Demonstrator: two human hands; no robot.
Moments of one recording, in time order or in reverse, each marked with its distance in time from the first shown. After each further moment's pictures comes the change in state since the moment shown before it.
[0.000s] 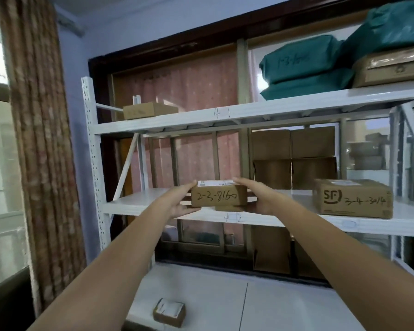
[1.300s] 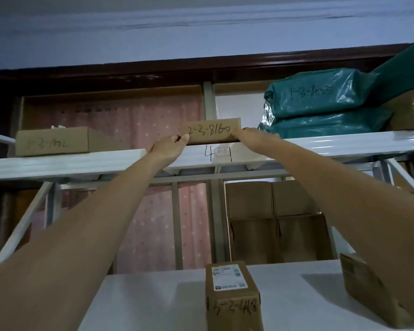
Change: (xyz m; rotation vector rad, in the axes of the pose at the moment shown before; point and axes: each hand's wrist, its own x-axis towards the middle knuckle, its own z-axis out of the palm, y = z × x) left_hand 0.328 0.256 0.032 1.072 0.228 0.946; right_hand 0.250 -0.254 -0.044 -1.306 0.892 -0.306
